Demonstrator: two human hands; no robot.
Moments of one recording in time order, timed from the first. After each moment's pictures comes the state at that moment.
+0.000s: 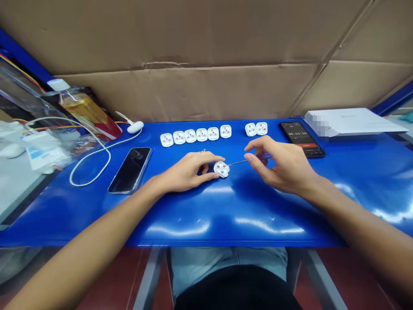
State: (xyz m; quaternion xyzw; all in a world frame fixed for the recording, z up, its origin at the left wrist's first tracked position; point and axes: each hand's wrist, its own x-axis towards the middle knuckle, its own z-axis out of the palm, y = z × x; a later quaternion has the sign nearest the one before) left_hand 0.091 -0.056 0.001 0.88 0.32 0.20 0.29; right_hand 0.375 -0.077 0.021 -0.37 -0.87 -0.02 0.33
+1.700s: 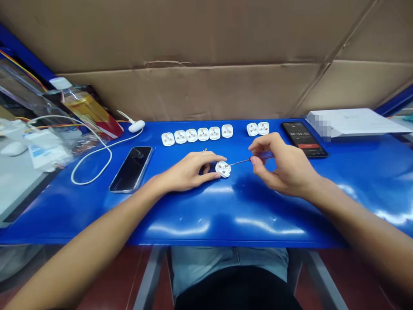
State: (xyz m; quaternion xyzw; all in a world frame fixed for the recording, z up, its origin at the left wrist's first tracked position) left_hand 0.090 -0.055 0.000 0.88 0.32 0.19 0.29; right_hand 0.375 -0.080 0.022 -0.37 -0.86 0.02 0.34
